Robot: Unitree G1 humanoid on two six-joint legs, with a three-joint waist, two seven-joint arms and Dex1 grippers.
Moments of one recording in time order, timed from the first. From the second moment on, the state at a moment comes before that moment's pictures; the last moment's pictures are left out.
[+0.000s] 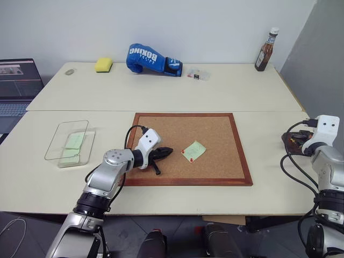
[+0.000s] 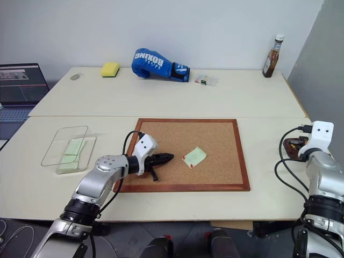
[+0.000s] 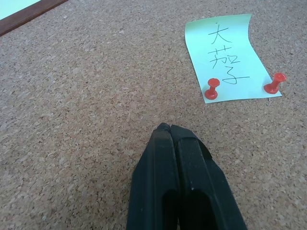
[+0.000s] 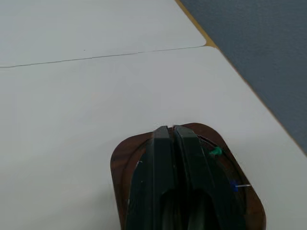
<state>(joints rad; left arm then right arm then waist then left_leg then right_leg) -0.42 0.49 -0.18 0.15 -0.17 0.38 -0.86 -0.45 -0.54 -0.43 0.28 0.20 0.58 0.17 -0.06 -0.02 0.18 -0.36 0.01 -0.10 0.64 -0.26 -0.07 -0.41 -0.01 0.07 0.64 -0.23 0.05</state>
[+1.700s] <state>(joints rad) -0.42 0.49 -0.19 0.16 -0.17 0.37 -0.84 -0.39 -0.58 -0.33 0.12 0.25 0.42 0.34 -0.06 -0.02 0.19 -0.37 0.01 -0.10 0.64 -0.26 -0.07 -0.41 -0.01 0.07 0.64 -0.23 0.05</state>
